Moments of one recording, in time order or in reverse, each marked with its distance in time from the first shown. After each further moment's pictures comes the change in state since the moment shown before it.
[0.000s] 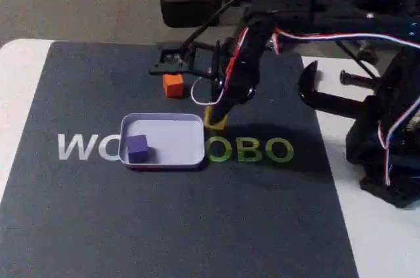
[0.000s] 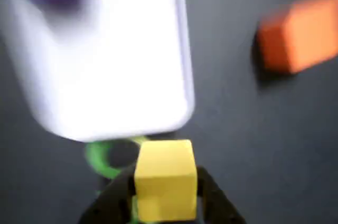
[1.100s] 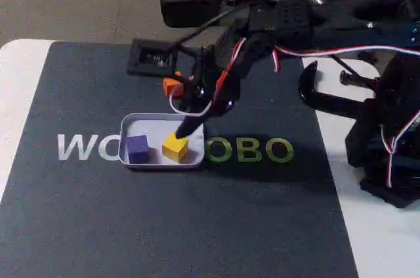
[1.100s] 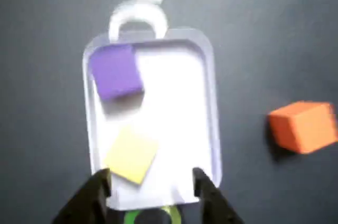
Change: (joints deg) arm -4.4 -3.6 -1.3 -13.7 2.4
